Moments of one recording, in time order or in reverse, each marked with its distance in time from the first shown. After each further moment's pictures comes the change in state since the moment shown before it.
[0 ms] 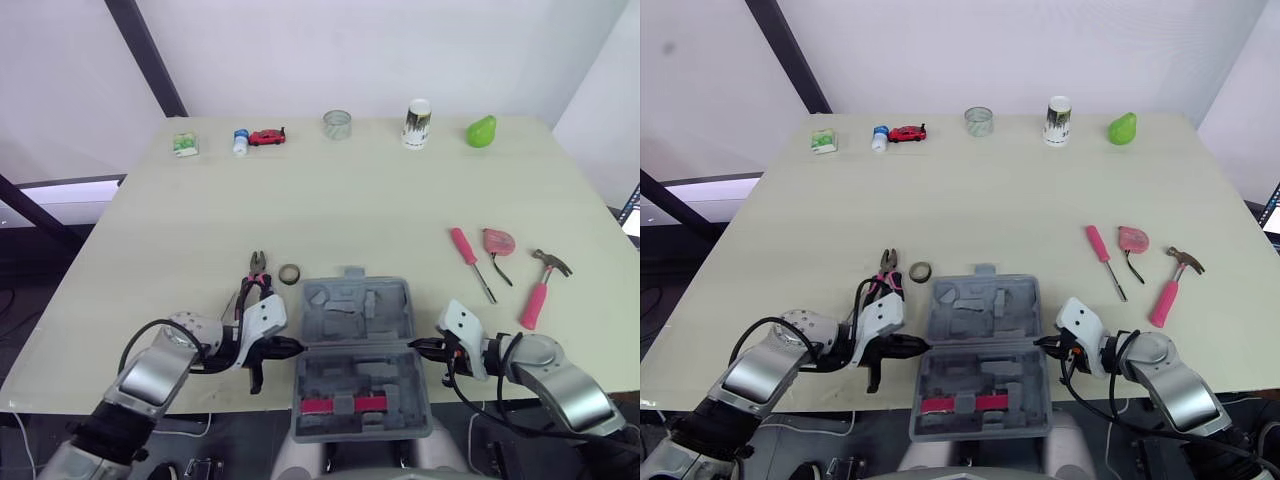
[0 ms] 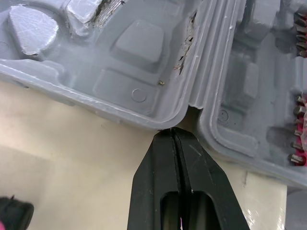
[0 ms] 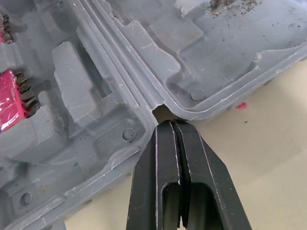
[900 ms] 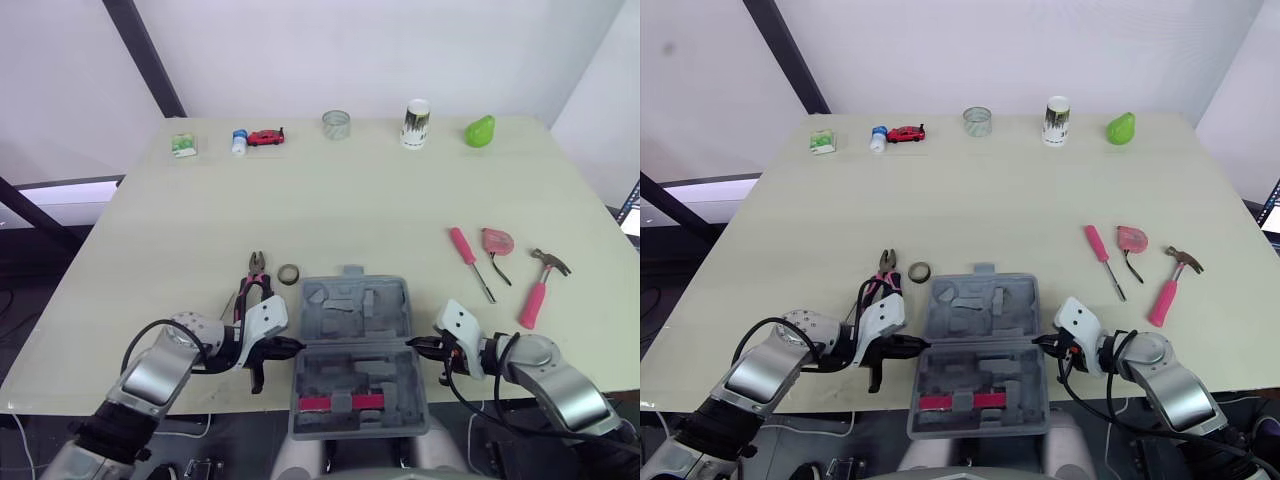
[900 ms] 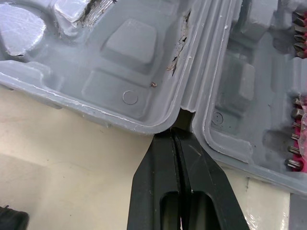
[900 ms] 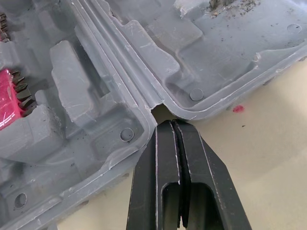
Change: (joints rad) left arm 0.015 0.006 -0.003 -0.016 0.010 0.014 -0.020; right arm -0.004 0.015 0.011 0.016 -0.005 -0.022 -0.016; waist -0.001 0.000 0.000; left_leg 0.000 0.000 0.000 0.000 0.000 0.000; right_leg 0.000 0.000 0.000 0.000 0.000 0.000
